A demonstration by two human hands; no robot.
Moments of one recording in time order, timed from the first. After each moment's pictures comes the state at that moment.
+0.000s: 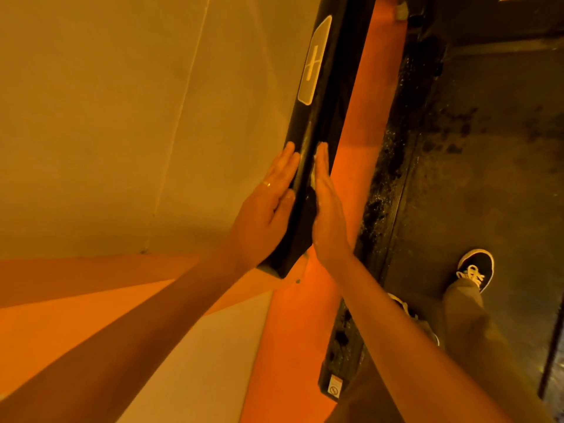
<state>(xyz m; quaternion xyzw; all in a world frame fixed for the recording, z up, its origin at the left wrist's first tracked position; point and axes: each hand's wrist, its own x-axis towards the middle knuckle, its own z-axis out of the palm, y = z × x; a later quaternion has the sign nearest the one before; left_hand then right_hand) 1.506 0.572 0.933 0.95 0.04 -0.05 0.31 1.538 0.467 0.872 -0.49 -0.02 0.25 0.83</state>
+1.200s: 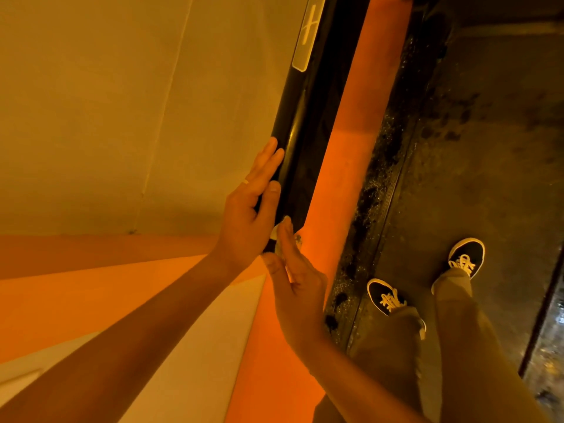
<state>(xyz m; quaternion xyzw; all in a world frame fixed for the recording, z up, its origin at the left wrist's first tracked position) 1.472 0.555 0.923 0.93 0.11 0.02 0.36 1.402 0.446 0.870 -0.58 0.00 0.18 0.79</state>
